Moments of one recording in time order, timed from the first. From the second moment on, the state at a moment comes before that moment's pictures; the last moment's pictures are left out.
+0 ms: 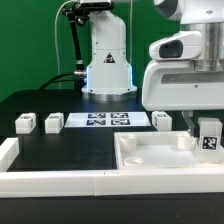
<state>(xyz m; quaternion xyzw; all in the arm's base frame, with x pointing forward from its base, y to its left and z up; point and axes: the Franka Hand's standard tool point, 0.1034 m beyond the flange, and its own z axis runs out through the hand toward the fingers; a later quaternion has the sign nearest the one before) 0.622 0.123 0.067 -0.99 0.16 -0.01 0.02</state>
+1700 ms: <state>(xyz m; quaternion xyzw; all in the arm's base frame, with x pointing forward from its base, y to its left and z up) 0.621 0.122 0.067 -0.71 0.70 -0.01 0.07</state>
